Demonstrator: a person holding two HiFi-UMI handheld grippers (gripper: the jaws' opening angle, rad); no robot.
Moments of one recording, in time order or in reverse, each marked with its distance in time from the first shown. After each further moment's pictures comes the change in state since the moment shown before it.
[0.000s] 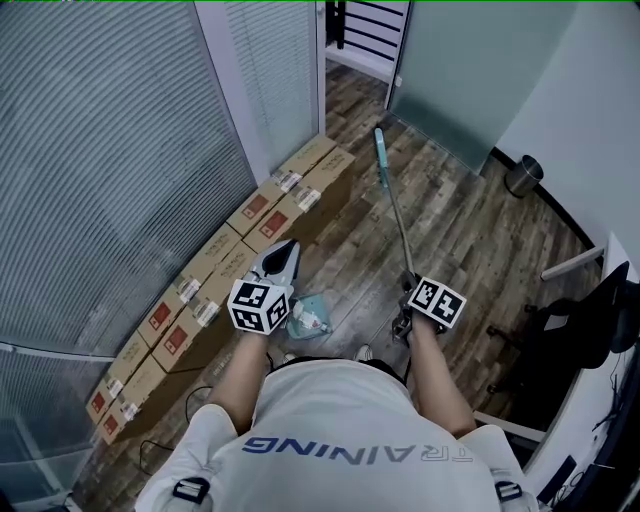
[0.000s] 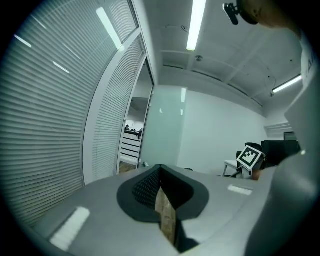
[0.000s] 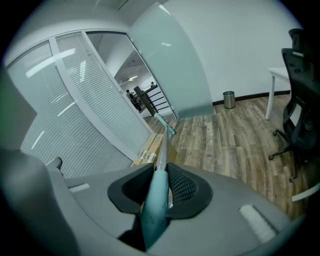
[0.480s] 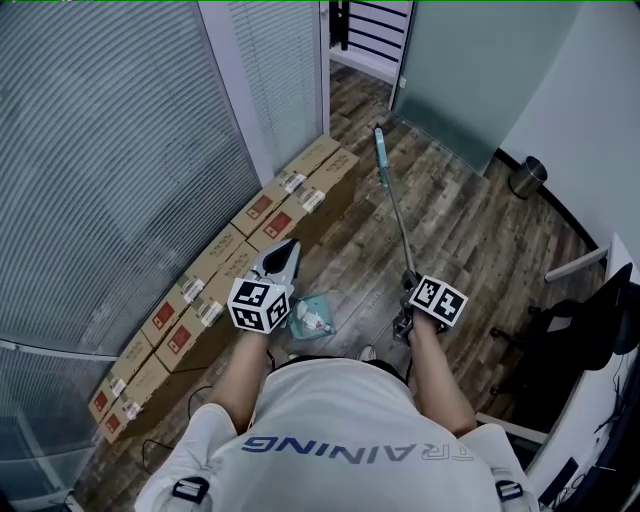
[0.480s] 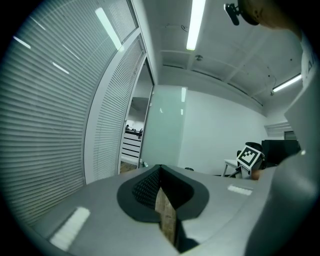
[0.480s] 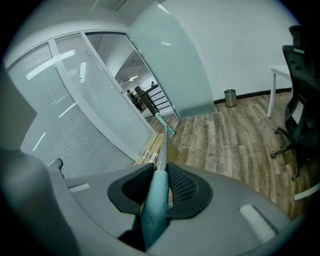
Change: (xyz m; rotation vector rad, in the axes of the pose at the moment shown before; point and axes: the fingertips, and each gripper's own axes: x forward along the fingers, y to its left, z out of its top) left arm -0.002 0.006 0.005 0.008 0.004 0.003; right arm 0.005 0.009 0.001 0.012 0.006 0.019
